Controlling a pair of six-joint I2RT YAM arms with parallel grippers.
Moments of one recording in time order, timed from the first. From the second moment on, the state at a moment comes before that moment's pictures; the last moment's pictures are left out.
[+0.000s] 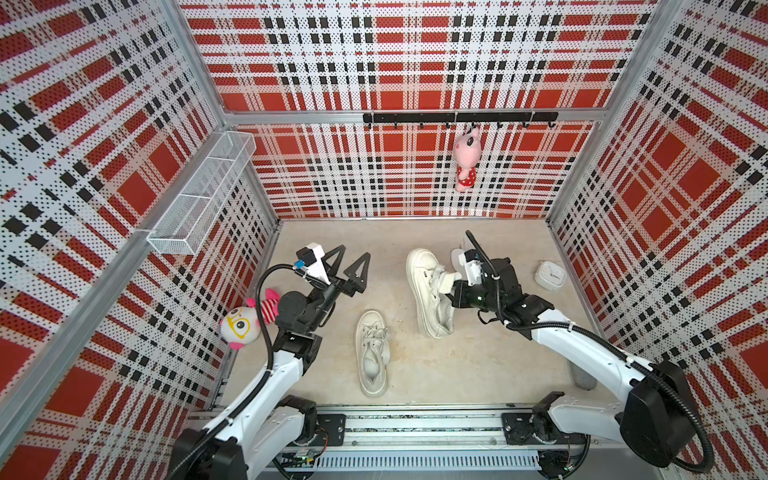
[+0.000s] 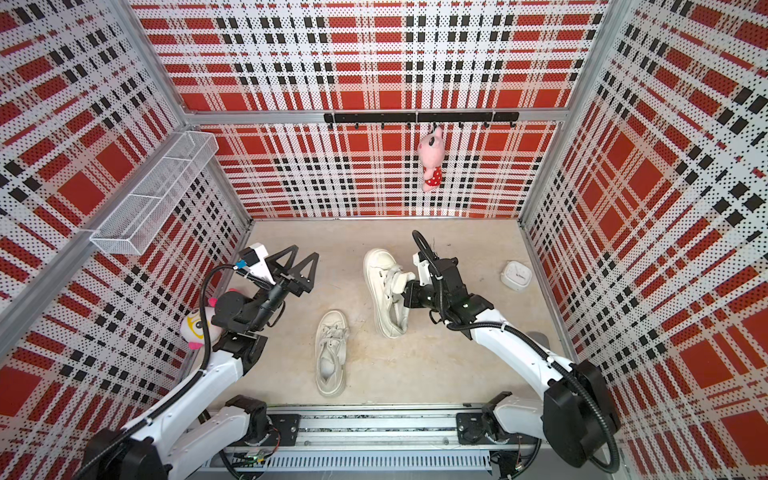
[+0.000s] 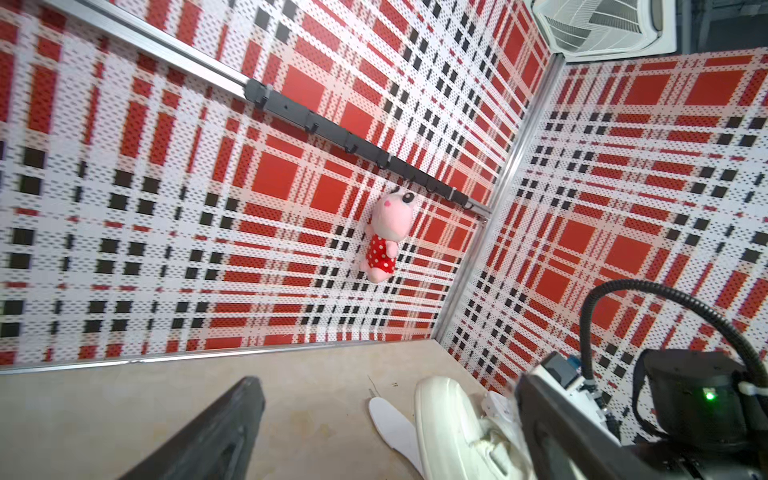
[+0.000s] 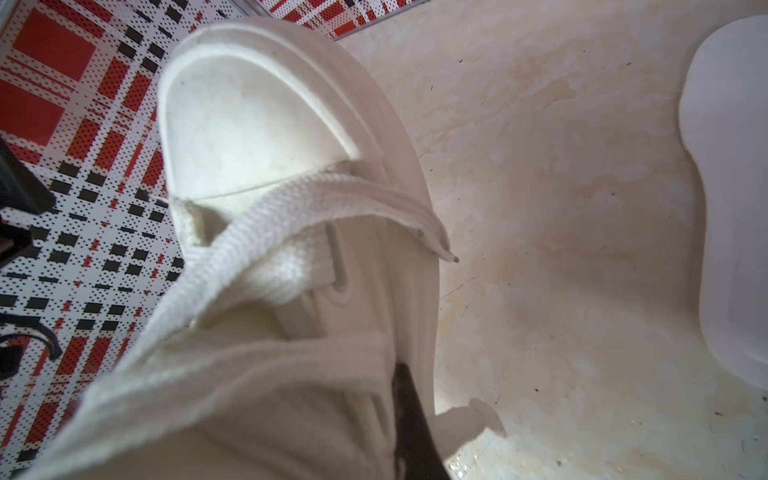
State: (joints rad) left arm -0.23 0.88 0.46 0.73 0.25 -0.45; right arm 0.54 1.26 0.90 -0.18 -0.29 0.56
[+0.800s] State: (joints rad) left arm 0.01 0.61 0.44 0.18 0.12 -0.50; right arm 0.54 2.01 1.58 -0.15 -0.26 0.68
